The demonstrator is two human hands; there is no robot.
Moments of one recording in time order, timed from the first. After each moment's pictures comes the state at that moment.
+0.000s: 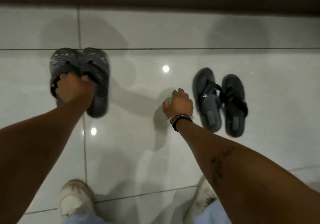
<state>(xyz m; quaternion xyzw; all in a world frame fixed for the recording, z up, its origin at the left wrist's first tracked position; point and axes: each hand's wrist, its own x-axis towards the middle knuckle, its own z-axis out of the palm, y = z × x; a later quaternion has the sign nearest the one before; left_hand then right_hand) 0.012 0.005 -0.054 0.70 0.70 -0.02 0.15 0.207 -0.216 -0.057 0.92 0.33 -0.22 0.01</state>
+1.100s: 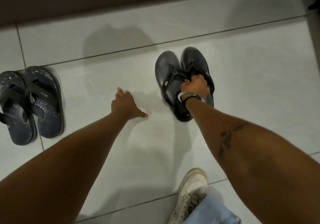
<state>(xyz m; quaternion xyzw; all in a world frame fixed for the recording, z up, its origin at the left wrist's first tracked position) 0.212 -0.168 -0.100 0.82 0.38 -0.37 0.20 0.397 -0.300 -0.082 0.97 0.08 -0.18 -0.12</state>
